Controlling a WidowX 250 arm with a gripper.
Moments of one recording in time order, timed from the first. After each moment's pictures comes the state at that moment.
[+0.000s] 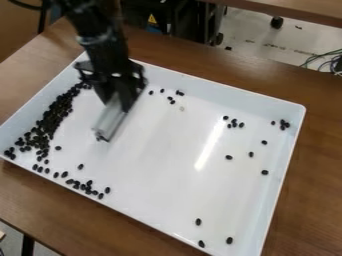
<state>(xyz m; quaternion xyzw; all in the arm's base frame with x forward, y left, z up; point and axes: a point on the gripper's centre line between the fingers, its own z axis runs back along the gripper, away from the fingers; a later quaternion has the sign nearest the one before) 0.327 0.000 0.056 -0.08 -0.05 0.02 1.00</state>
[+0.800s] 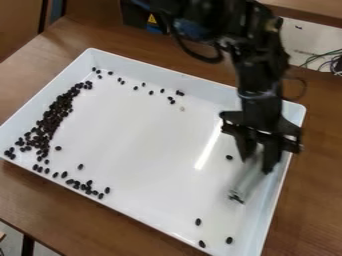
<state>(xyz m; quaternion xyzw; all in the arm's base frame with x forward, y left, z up) 0.331 -0.192 0.028 -0.14 0.01 -0.10 0.98</state>
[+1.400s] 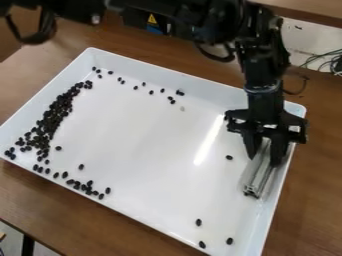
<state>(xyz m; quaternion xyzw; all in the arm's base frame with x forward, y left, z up) 0.355 -0.199 0.006 -0.17 0.05 -0.07 0.98</state>
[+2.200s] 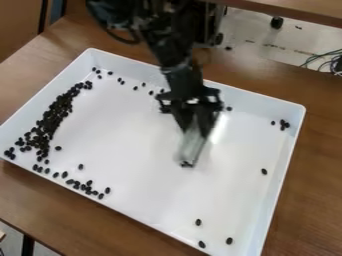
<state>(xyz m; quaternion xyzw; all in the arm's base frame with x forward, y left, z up) 0.366 -0.044 0.000 -0.17 0.02 0.05 0.98</state>
